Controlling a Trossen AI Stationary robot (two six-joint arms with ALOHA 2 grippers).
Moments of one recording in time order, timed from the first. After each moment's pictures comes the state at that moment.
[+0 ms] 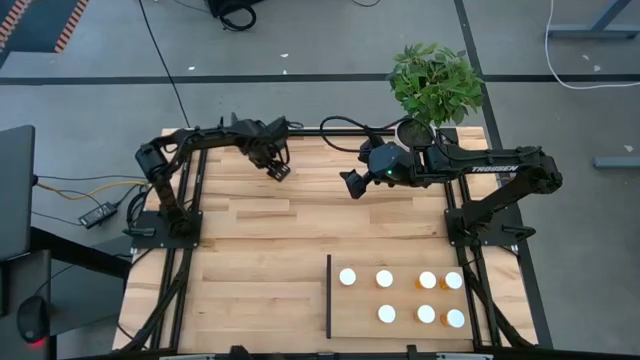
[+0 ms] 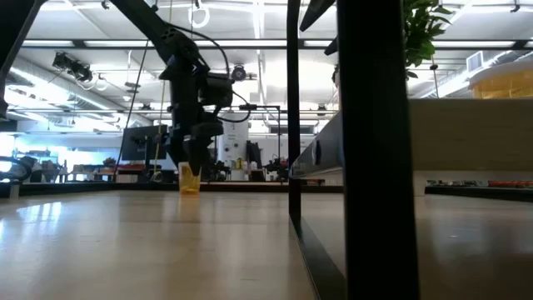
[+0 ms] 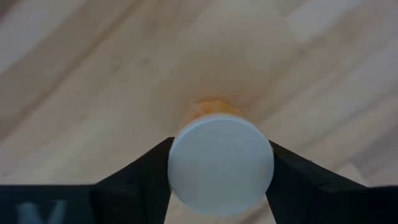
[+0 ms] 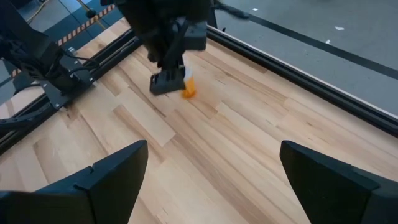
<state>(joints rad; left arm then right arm) 0.62 1.80 1.19 -0.80 -0.03 -0.22 -0.01 1.38 1.36 -0.70 0.44 0.66</state>
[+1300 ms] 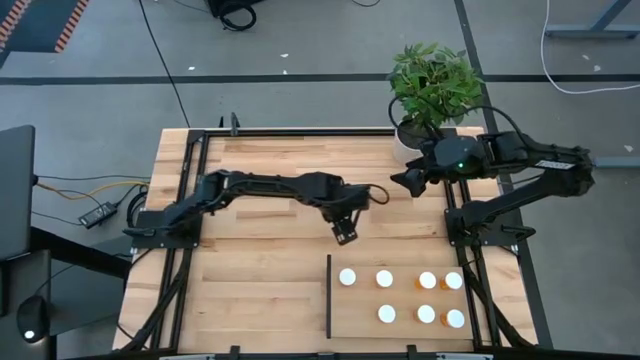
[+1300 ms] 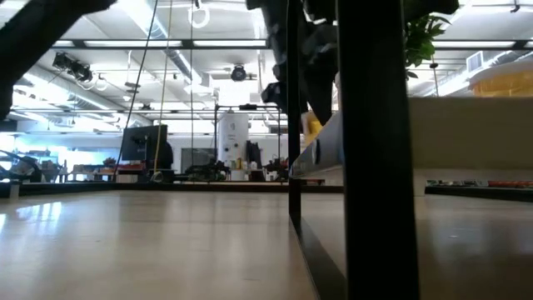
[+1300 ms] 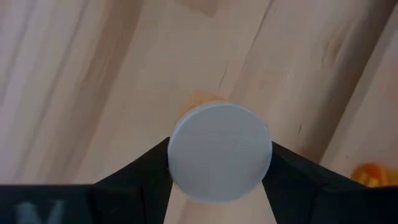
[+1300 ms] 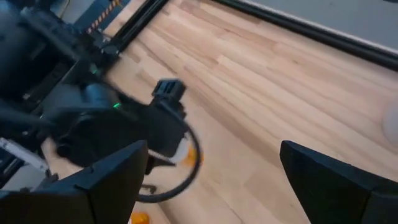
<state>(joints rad) 0.00 2.23 2.07 -1.06 -0.02 -0.40 0.05 1.02 1.36 -1.09 0.32 0.86</state>
